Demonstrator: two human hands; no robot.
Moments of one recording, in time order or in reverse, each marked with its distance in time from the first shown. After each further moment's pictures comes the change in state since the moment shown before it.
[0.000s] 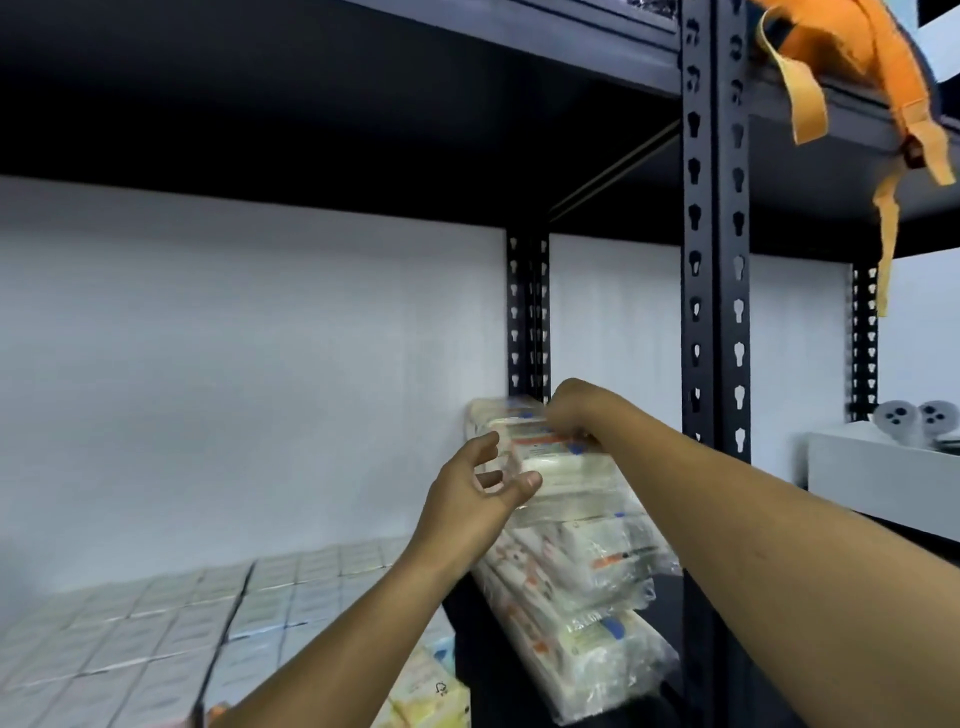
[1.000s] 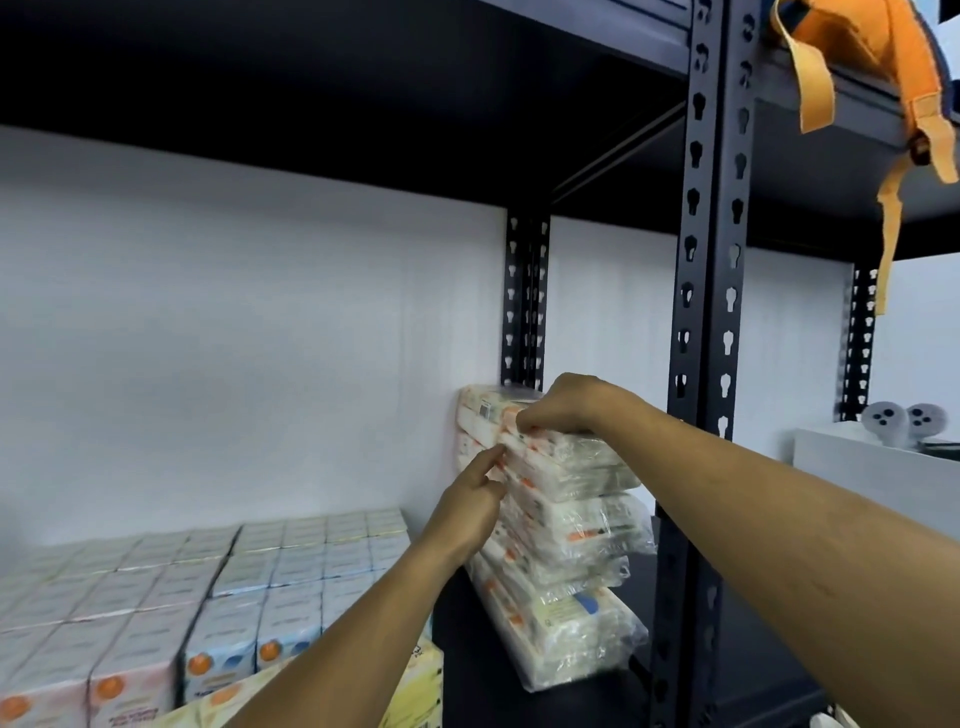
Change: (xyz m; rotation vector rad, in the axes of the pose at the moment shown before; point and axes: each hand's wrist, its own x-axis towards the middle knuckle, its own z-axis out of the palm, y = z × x) left_hand 0.013 -0.038 0.030 -0.050 -0.135 -0.151; right_hand -0.028 0.010 -0.002 0.003 -0.042 -0.028
